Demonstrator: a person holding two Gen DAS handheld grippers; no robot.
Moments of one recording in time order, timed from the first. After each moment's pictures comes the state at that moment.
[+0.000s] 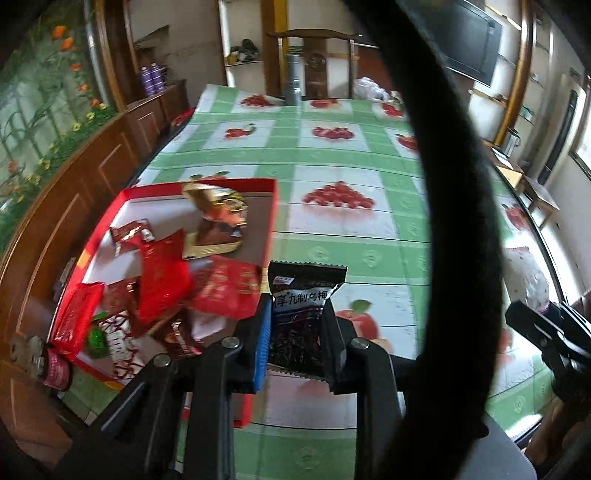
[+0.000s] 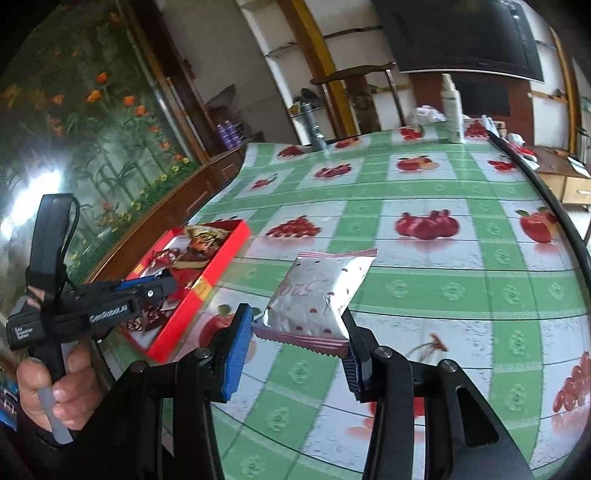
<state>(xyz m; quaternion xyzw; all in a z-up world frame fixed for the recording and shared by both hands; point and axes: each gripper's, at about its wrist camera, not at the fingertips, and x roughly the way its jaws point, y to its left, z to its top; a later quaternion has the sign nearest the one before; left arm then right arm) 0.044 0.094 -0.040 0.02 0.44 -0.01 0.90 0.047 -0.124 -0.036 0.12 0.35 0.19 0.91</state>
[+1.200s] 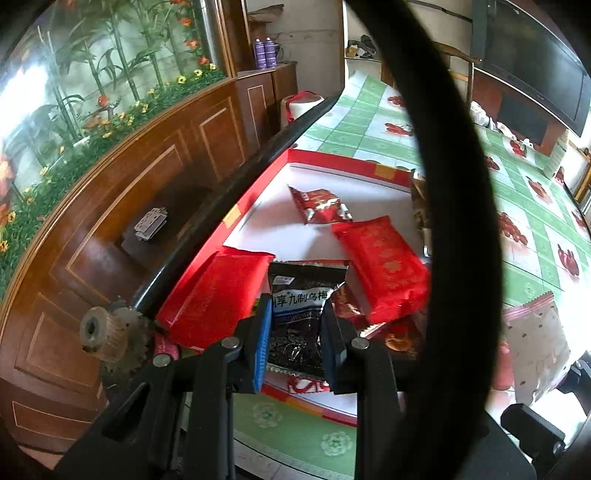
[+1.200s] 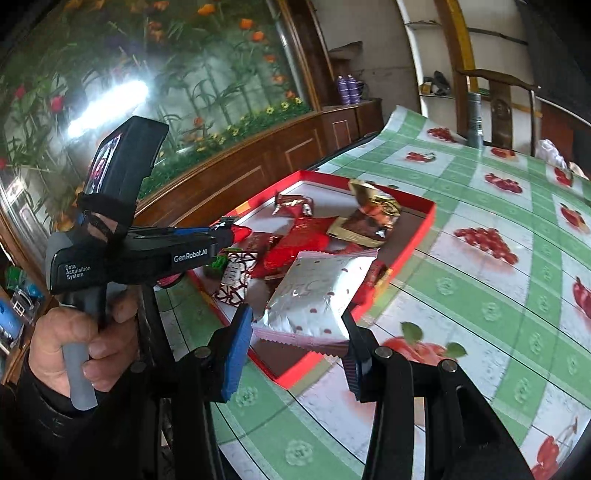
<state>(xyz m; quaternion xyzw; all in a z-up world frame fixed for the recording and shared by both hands) 0.036 0.250 -0.055 -0.03 0.44 0.16 0.88 0.066 0.056 -0.042 -0.01 0.37 0.37 0.85</state>
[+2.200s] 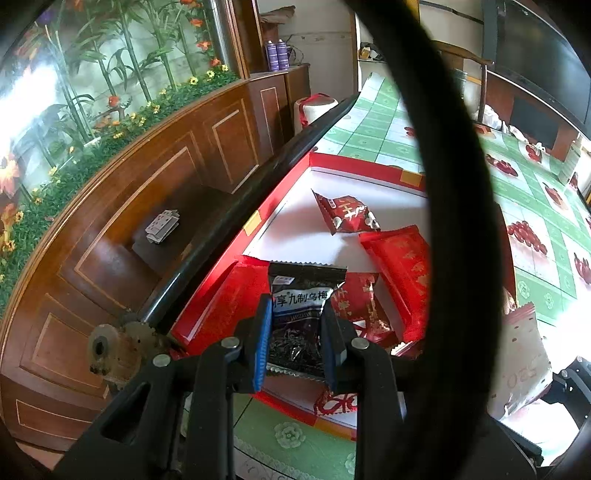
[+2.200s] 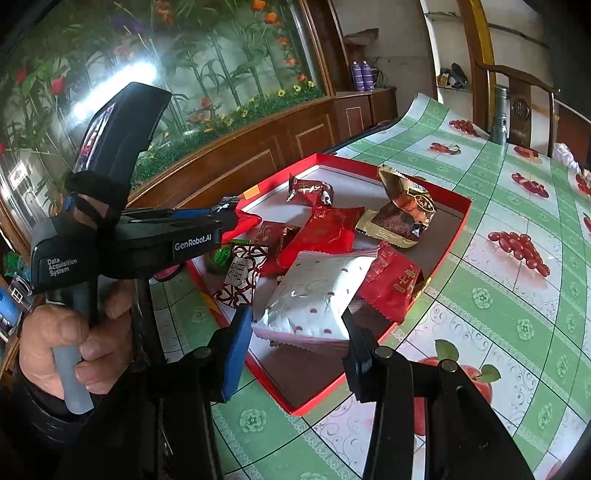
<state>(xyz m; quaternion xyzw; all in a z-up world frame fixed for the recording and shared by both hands) 0.046 0.266 -0.061 -0.02 0.43 0.19 0.88 0.082 0.090 -0.057 -0.03 0.39 0.38 0.84</state>
